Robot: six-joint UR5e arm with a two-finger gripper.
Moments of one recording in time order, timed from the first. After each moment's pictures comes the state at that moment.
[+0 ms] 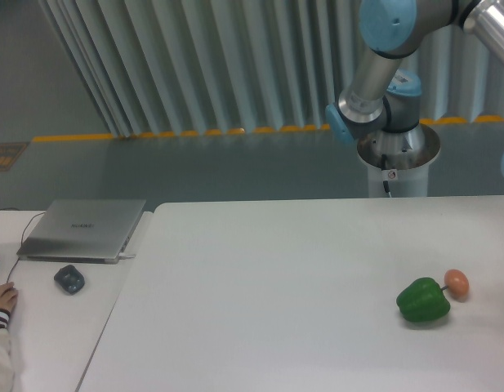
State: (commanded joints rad) arm 2.65 -2.08 -1.43 -0.94 1.60 1.55
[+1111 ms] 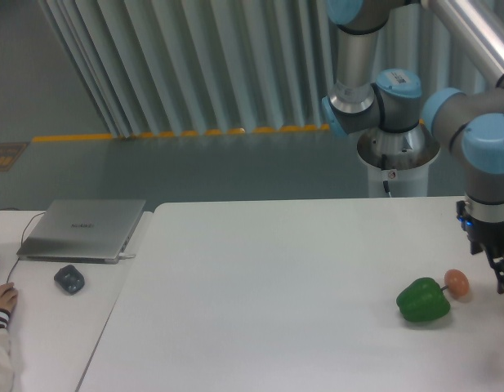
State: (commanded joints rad) arm 2.46 -1.91 -1.43 -1.41 1.68 1.64
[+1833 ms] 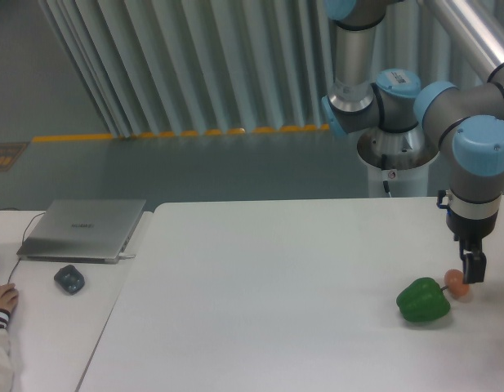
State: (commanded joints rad) arm 2.47 -1.90 -1.46 -1.38 1.54 1.85
